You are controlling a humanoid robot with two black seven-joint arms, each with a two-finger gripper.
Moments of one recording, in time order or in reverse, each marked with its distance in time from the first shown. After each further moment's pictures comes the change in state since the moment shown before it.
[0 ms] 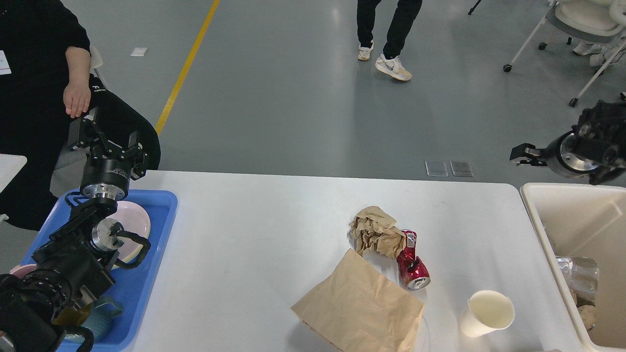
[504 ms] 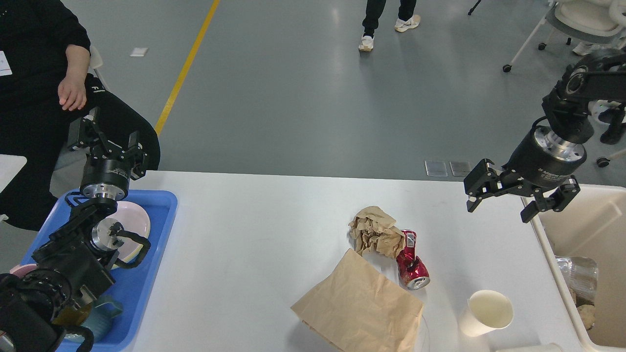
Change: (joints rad) left arm 0.000 0.000 0.000 0.000 0.000 0.000 0.000; right arm 0.324 0.006 -0.022 0.345 0.097 0.497 0.000
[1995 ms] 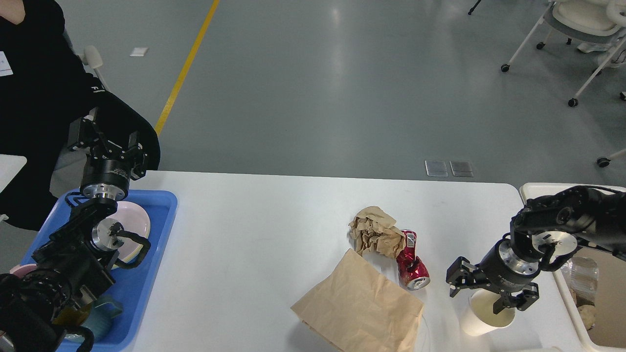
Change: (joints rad) left arm 0.001 0.000 0.000 0.000 0.000 0.000 0.000; right arm -0.528 0.054 0.098 -0.014 0.060 -0.403 -0.002
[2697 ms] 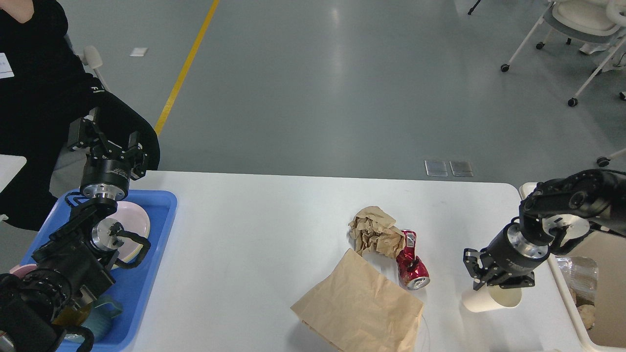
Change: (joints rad) left arm 0.000 0.000 0.000 0.000 0.000 0.000 0.000; right arm 0.119 -0.052 -0.013 0.006 -0.005 0.020 -0.002
